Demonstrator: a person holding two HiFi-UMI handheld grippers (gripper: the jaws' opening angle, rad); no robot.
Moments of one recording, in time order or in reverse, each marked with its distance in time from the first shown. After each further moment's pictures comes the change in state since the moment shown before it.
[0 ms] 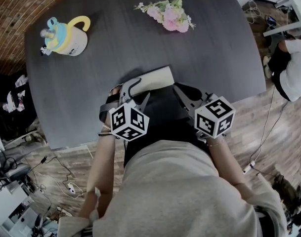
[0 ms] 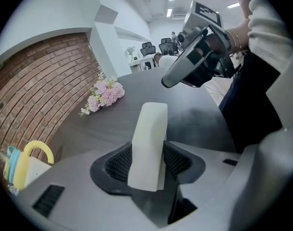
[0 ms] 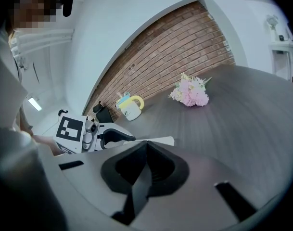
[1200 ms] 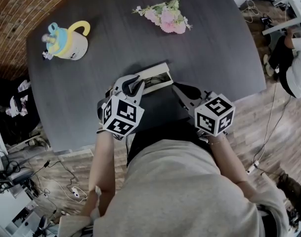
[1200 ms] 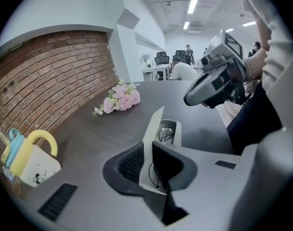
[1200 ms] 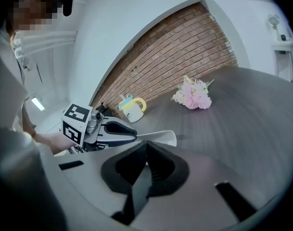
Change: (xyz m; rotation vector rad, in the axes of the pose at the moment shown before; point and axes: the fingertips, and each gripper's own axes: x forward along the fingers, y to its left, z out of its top) left arm -0.014 0.041 0.019 -0.188 -0.093 0.035; right arm -0.001 0.004 0.008 -0.015 -0.021 0.027
